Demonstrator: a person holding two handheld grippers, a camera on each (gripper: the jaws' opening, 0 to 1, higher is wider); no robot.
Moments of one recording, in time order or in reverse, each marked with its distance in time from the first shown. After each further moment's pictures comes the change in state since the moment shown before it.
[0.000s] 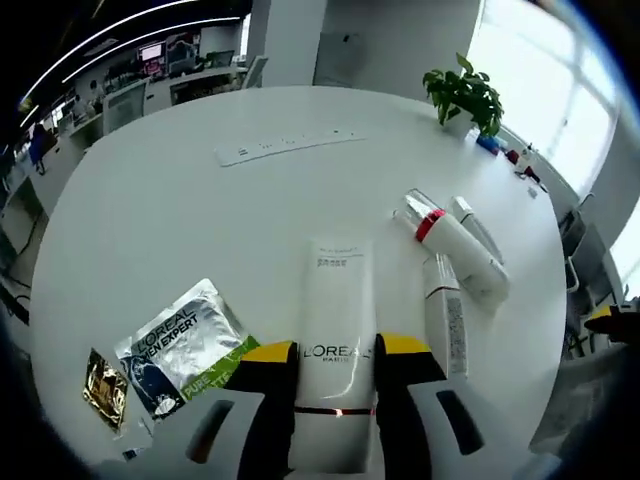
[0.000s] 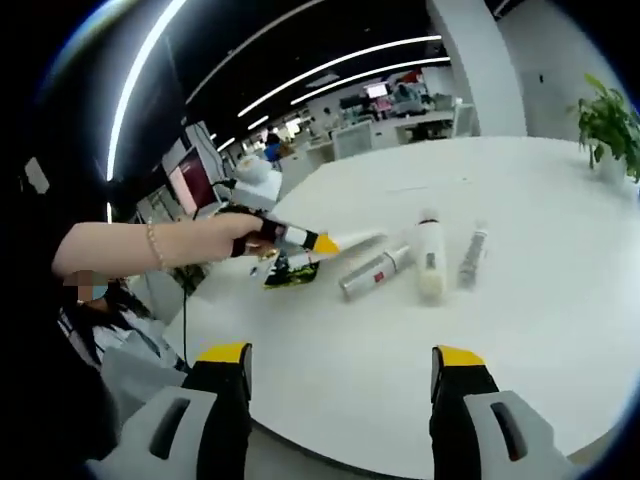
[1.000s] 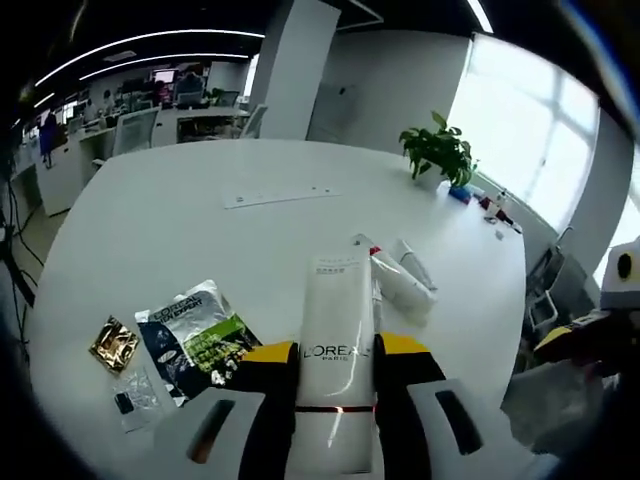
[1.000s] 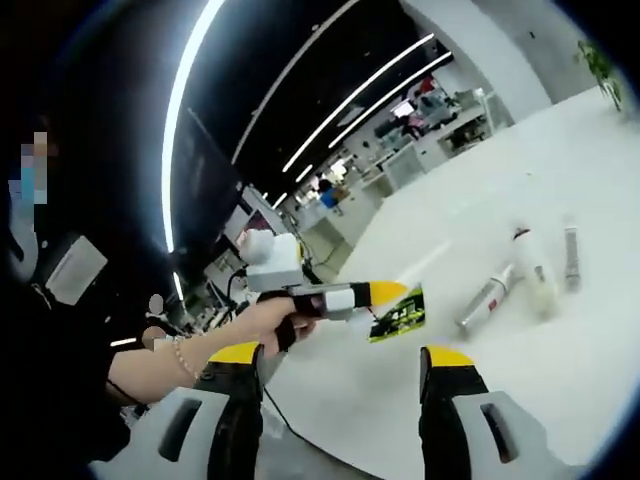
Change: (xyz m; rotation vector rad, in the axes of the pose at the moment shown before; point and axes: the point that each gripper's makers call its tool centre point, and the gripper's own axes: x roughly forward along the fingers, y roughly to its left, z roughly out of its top) left arm -0.094 -0.037 0.005 -0.052 -0.235 -0.074; right arm 0.014 0.095 0.047 0.187 -0.170 0.294
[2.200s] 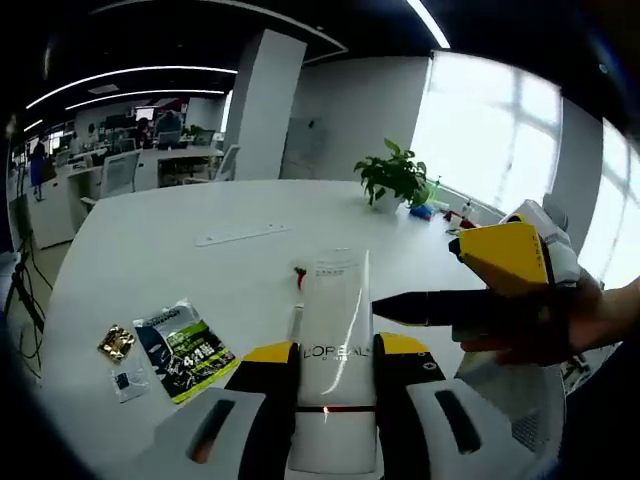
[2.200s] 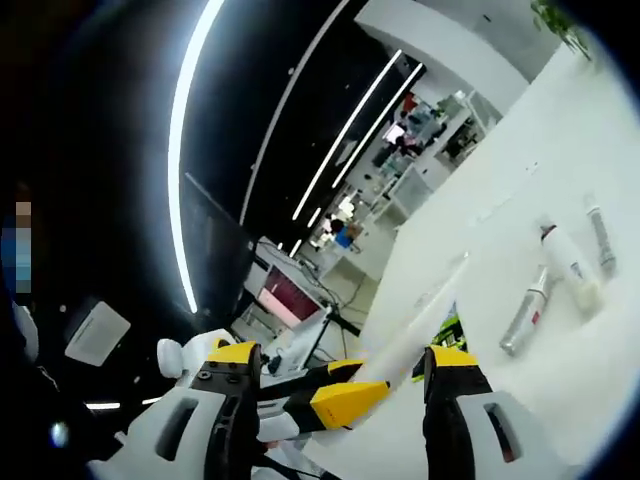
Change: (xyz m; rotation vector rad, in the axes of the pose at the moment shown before) left arm -0.087 -0.088 0.000 0.090 -0.130 -0.081; right arm 0.028 0.015 0.040 0.181 -0.155 0.072
